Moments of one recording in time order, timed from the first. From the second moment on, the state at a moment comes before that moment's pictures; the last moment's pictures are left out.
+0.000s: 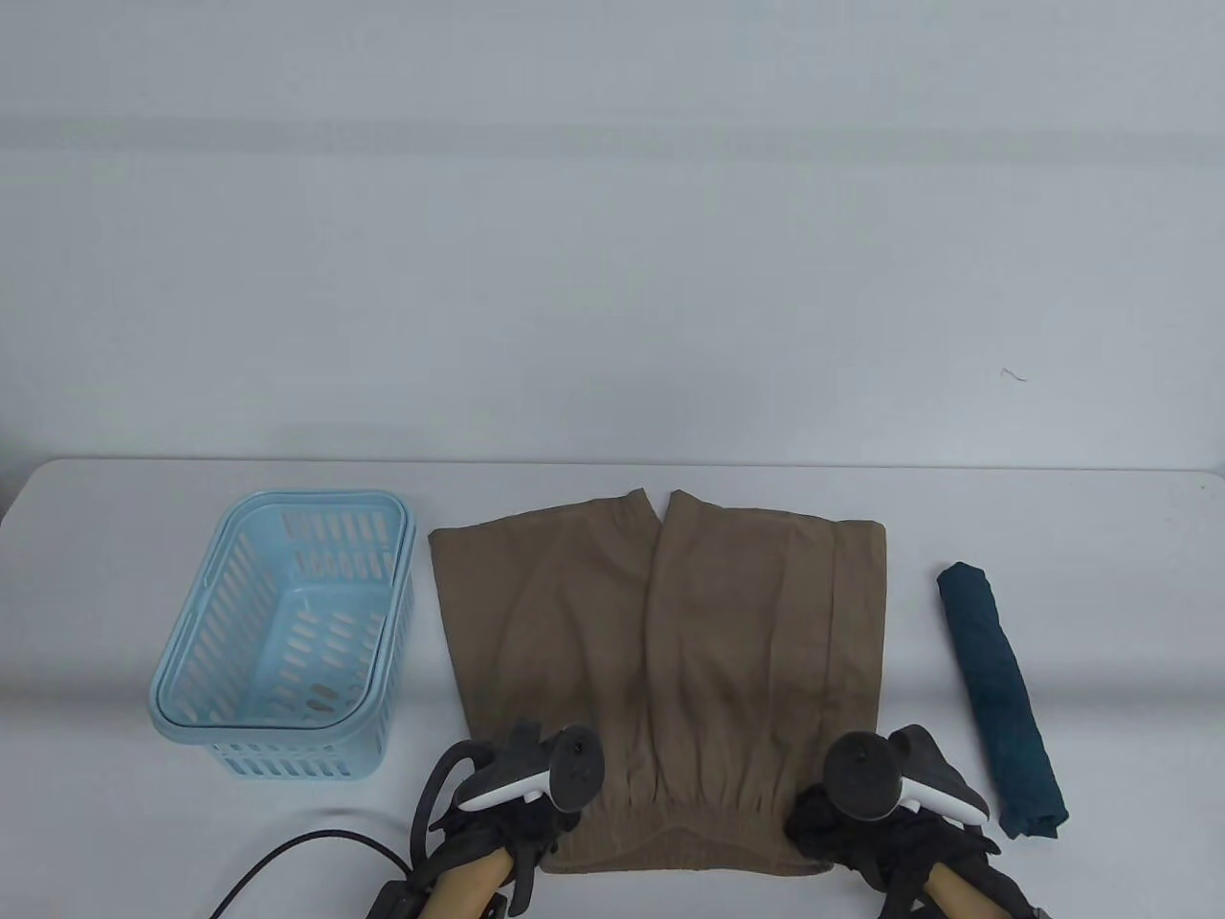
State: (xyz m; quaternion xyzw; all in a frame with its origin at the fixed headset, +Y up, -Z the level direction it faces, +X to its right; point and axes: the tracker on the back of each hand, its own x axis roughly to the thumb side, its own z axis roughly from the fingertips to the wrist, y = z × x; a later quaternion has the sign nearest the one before) left_hand -0.101 -0.750 -0.342 -0.26 -0.20 -0.01 0.95; right_hand 0.222 -0.761 -0.334 0.20 0.26 0.94 0.11
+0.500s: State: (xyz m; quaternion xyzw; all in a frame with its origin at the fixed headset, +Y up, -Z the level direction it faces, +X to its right) left_hand -0.110 -0.733 -0.346 -0.21 -0.19 0.06 0.96; right_hand 0.227 -0.747 -0.335 0.16 0.14 0.97 0.12
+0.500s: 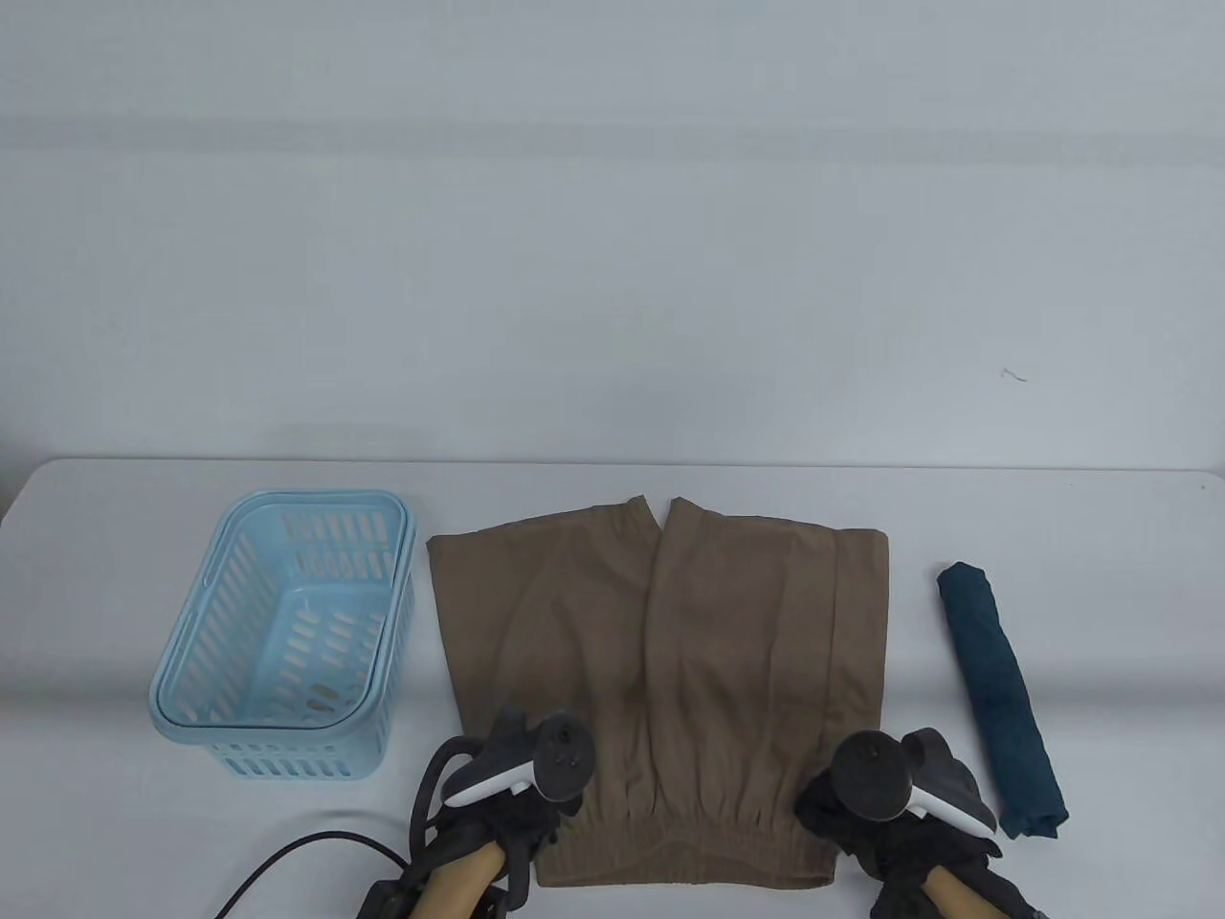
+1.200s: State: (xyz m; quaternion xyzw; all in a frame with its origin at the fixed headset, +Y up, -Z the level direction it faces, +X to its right) left_hand -0.015 -0.701 -0.476 -0.13 -0.18 0.09 0.97; right_hand 0.100 -0.748 -0.312 0.25 0.20 0.94 0.13
